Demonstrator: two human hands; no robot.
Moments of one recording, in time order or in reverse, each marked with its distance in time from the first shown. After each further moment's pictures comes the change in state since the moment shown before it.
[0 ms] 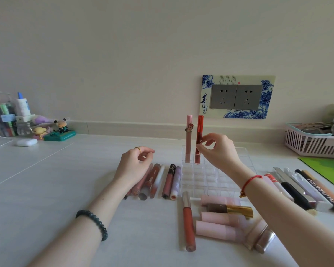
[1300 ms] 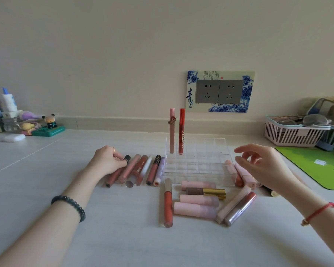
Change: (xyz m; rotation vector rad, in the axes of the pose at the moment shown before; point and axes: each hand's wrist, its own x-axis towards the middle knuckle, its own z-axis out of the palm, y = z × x) left_hand 0.000 -0.007 -0.025 0.306 -0.148 -0.249; right_hand -0.073 0.063 -0.105 -0.055 -0.022 0.007
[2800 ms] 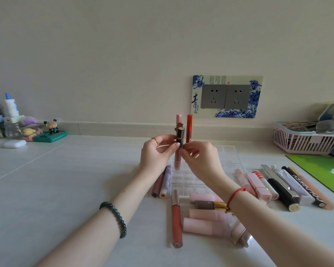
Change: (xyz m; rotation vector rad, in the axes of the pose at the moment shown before) left_hand -0.014 0.083 0.054 -0.906 0.025 0.357; right_hand 0.037 -0.093 0.098 0.251 0.005 -0.063
